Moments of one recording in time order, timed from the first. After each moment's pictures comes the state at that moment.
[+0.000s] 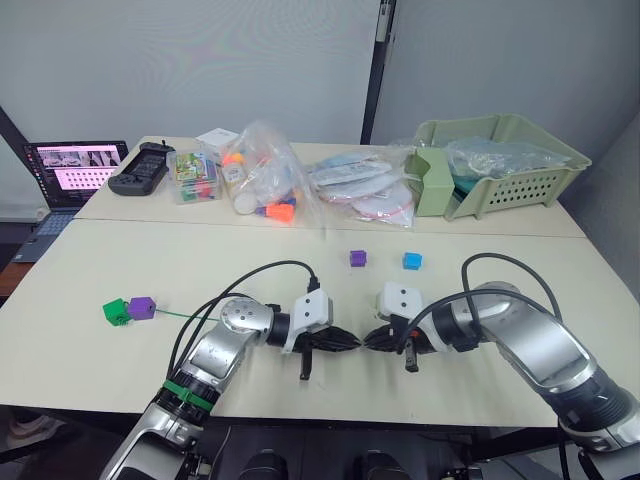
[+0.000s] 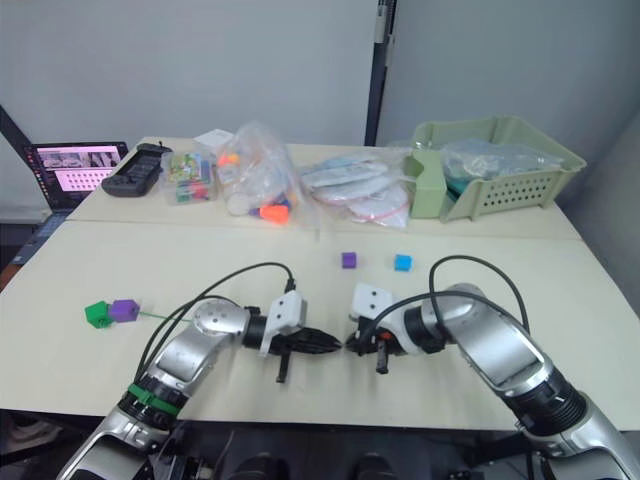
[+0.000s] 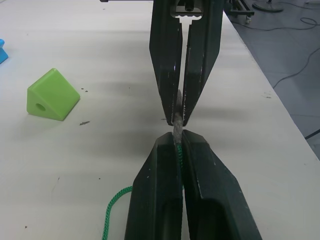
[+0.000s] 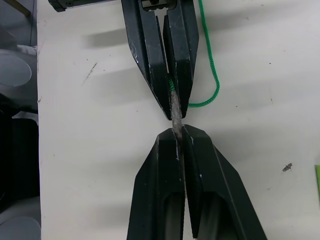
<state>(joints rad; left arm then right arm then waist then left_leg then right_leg) -0.50 0.37 -0.34 0.10 -0.18 0.21 -1.20 -0.54 -0.79 0.36 -0.40 0.24 0.86 1.10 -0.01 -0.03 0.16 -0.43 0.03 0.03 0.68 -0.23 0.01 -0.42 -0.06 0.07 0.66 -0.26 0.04</state>
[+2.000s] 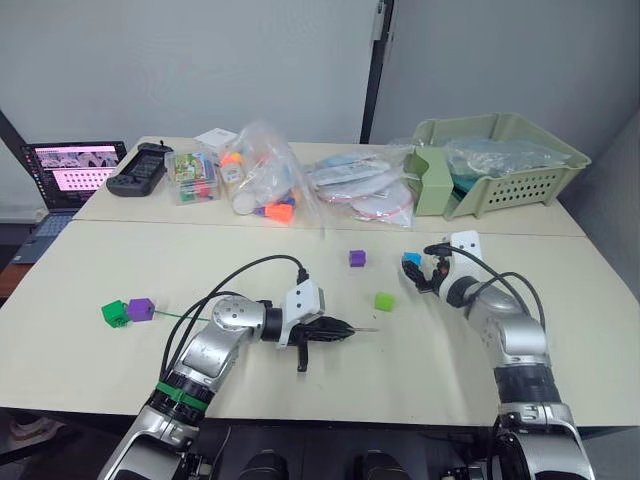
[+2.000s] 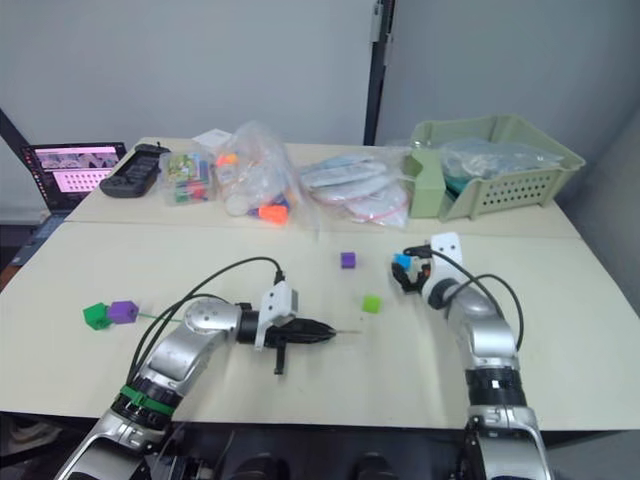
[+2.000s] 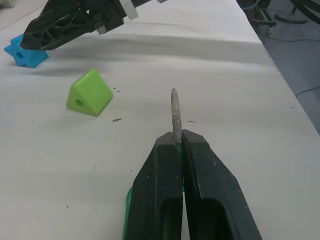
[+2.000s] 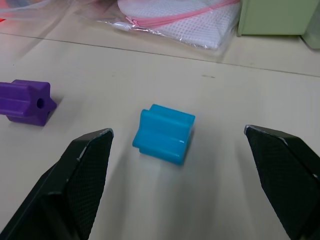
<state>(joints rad) -0.48 0.39 -0.29 0.08 -0.21 0.23 -1.14 -0.59 -0.36 -0.12 0.34 0.20 0.44 0.37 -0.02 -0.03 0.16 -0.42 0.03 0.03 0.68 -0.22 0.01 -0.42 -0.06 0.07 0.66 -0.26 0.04</state>
